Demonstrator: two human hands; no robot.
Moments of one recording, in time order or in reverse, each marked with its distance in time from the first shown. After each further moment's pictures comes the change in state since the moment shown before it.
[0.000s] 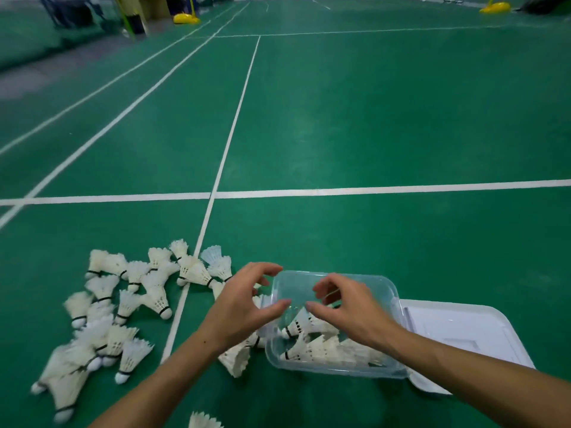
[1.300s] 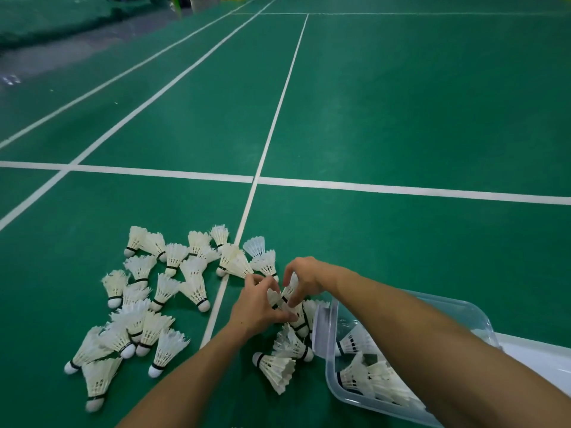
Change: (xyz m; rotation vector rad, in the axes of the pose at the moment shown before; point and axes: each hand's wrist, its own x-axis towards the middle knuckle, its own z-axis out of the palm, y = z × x) left_hand 0.011 -0.190 0.020 0.158 -0.104 -0.532; right_hand 0.201 -0.056 0.153 -0.498 -0.633 -0.013
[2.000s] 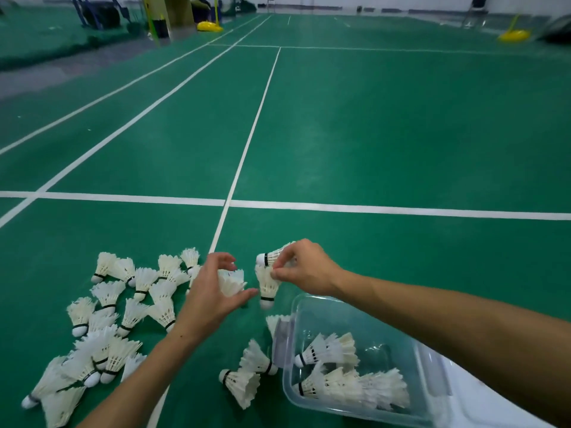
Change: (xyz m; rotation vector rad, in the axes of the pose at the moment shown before) left_hand -0.049 0.064 -0.087 -0.259 0.328 0.244; right_hand -0.125 -0.005 -0.066 0.354 0.436 -0.125
